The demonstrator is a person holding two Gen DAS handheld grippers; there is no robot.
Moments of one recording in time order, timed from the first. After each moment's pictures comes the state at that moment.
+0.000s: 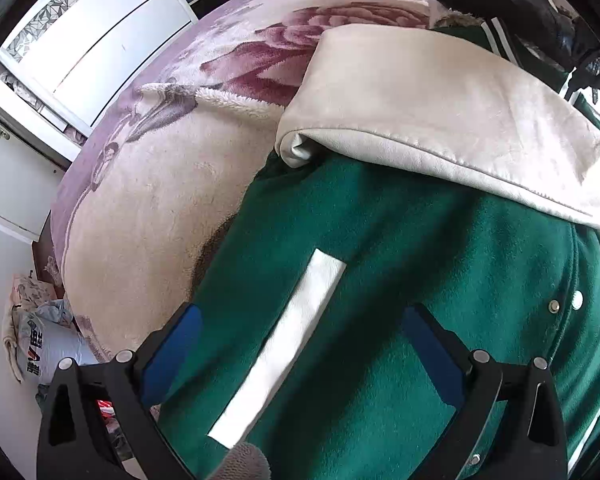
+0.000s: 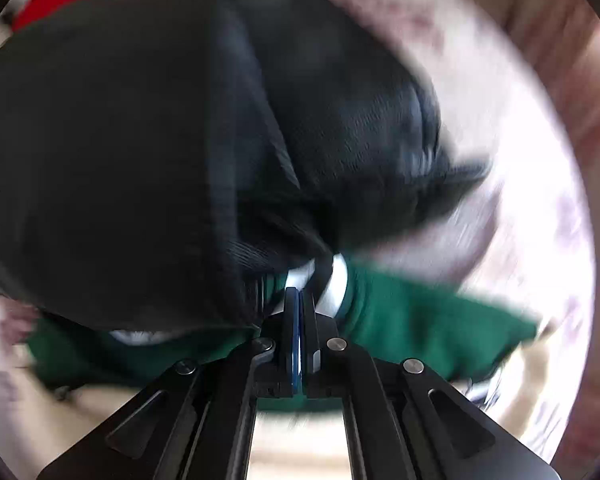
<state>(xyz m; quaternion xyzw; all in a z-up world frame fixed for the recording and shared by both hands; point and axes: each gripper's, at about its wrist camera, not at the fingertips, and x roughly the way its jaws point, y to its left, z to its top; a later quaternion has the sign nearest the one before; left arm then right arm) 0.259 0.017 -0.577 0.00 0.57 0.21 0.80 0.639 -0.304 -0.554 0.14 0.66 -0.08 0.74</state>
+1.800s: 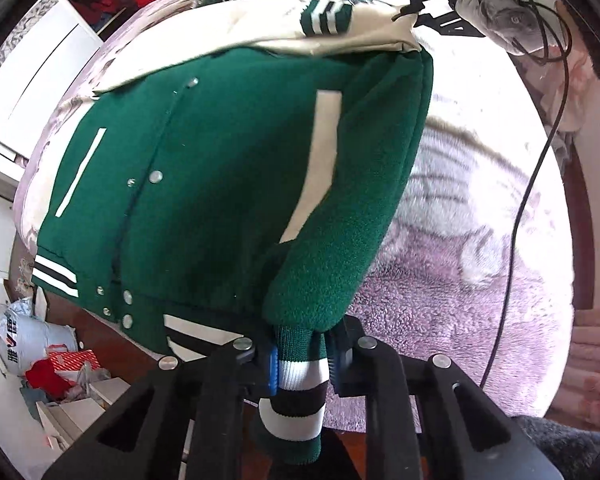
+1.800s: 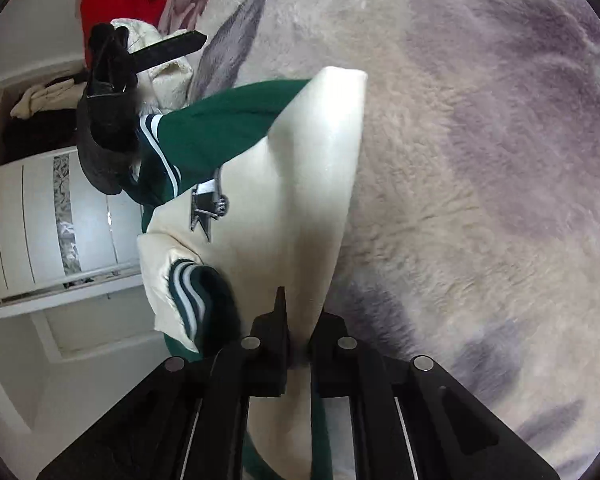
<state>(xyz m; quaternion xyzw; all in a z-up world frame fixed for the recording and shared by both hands) 0.086 -0.319 -0.567 0.03 0.60 0.08 0.79 0.441 -0.590 -0.616 0.41 0.66 0.17 0.61</state>
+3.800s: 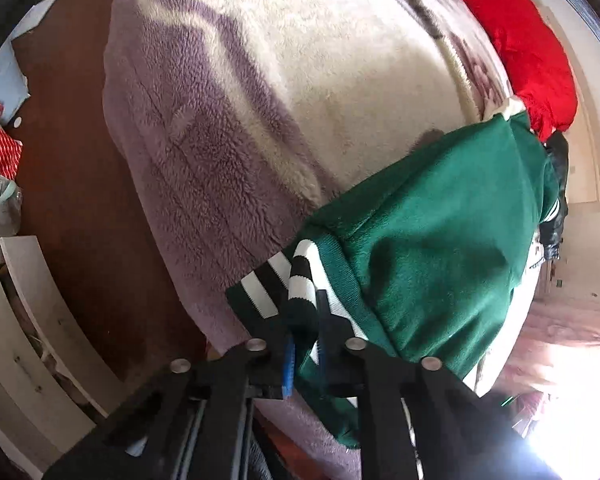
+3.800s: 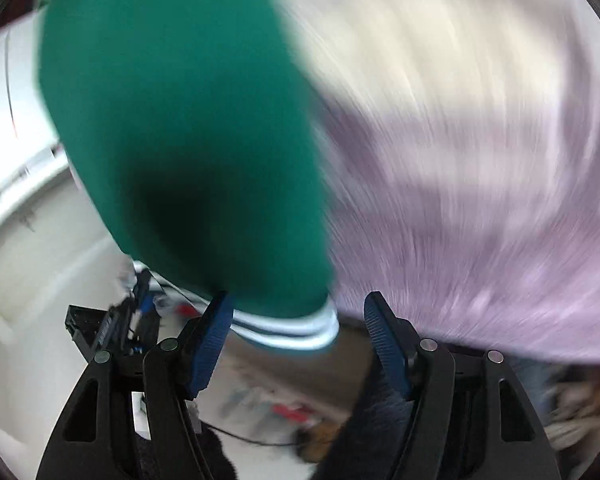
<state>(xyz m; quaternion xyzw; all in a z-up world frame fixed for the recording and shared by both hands) 0.033 0.168 -0.604 -0.47 0.51 0.19 0.69 0.116 -0.232 -0.588 0.32 0.84 0.12 0.42</state>
